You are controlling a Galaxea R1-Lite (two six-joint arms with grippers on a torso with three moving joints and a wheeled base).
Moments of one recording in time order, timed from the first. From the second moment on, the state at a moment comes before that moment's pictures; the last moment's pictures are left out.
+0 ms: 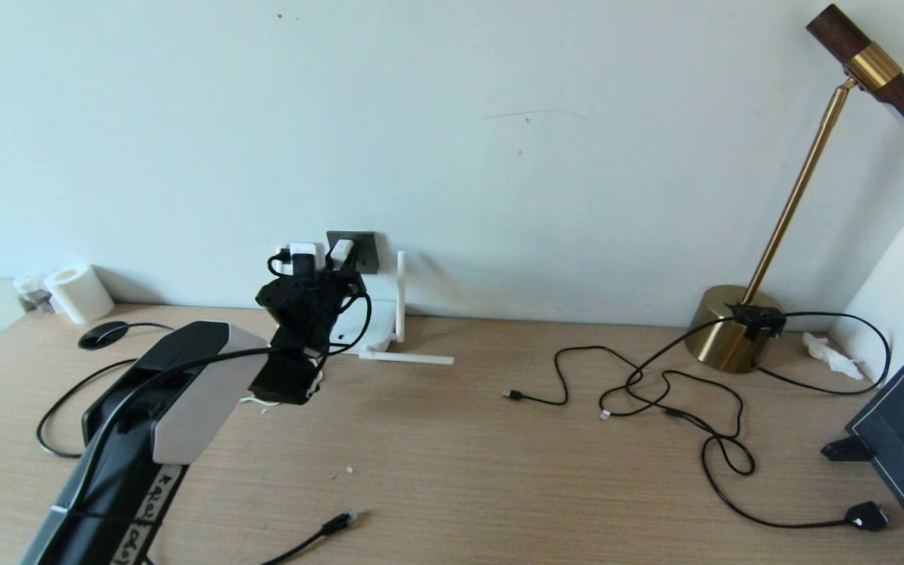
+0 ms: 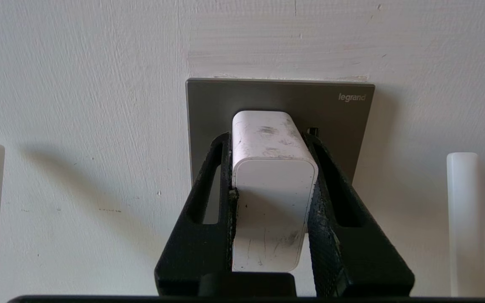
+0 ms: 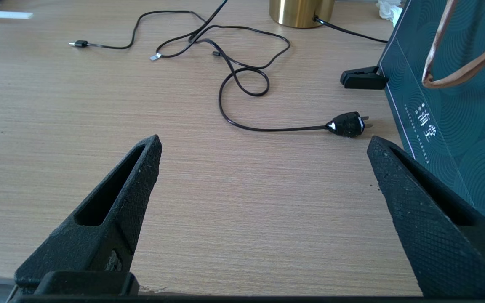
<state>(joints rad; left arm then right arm) -0.15 2.76 -1.83 -1.32 0.04 0.03 0.01 0.00 -0.08 0.20 -0.01 0.03</state>
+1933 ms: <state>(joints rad) -0.15 2.23 -0.92 -1.52 -0.06 0.02 0.01 0.00 -0.08 0.20 -0.01 0.03</state>
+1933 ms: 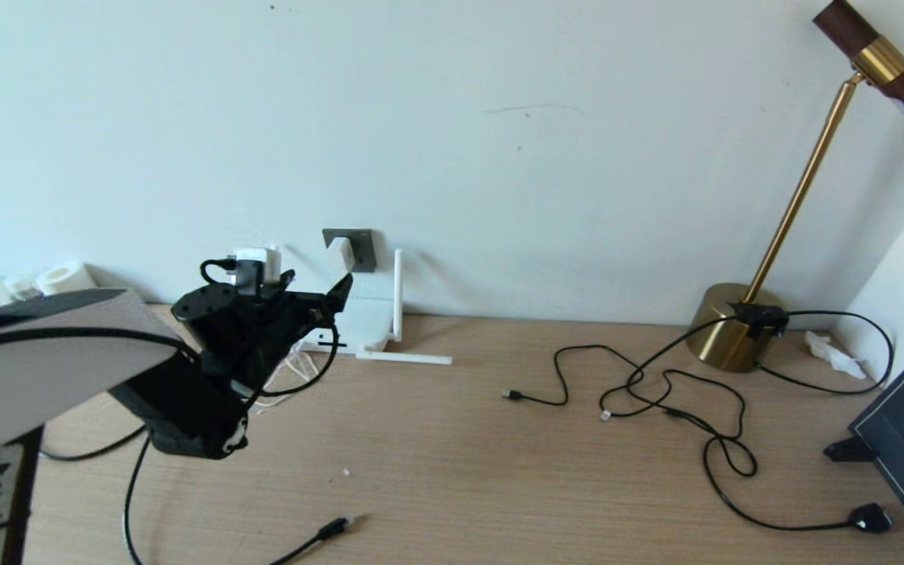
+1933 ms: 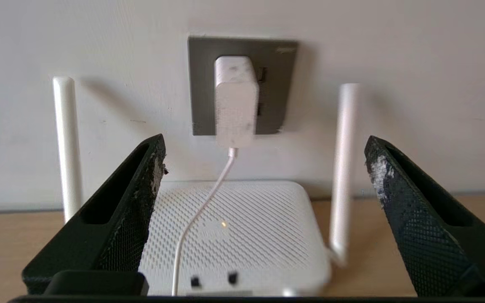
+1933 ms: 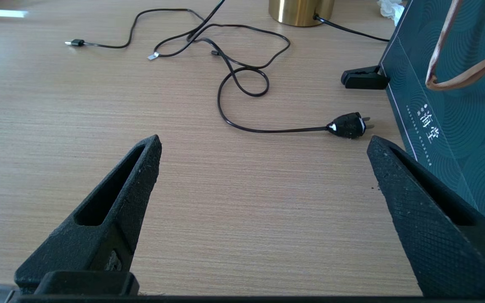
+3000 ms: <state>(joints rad) -0.18 1.46 -0.45 -0.14 -0.30 0.91 0.01 0.00 -0.08 0.20 -0.01 0.03</state>
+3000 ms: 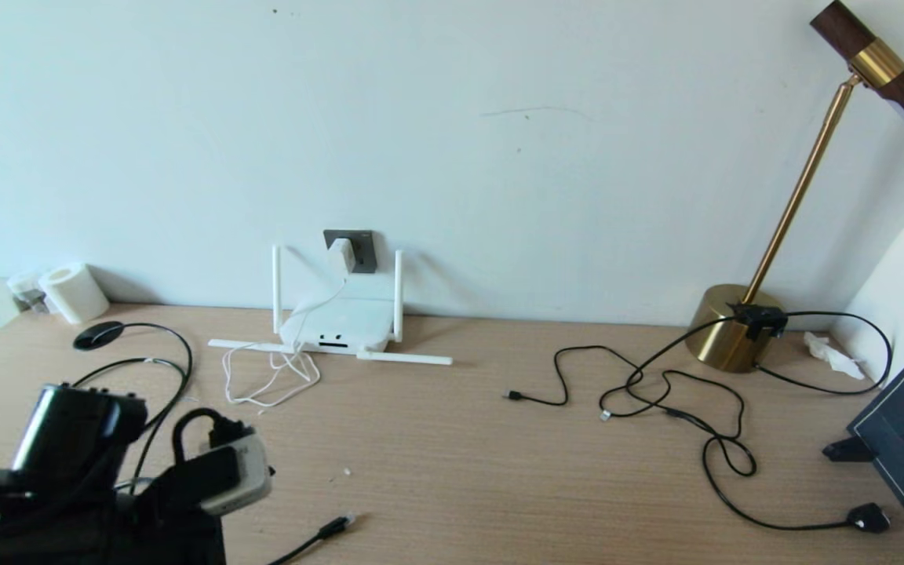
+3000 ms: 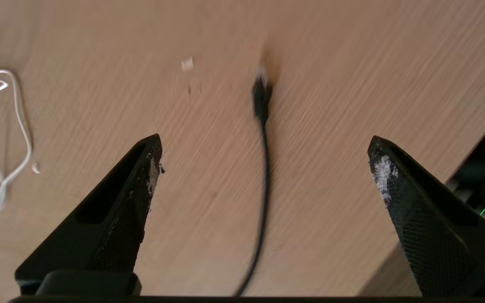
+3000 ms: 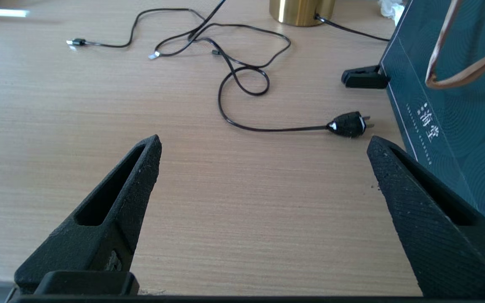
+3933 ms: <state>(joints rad) -0.23 1.77 -0.74 0.12 -0.19 1.10 0.01 0.00 -0.08 0.20 -0.01 0.03</state>
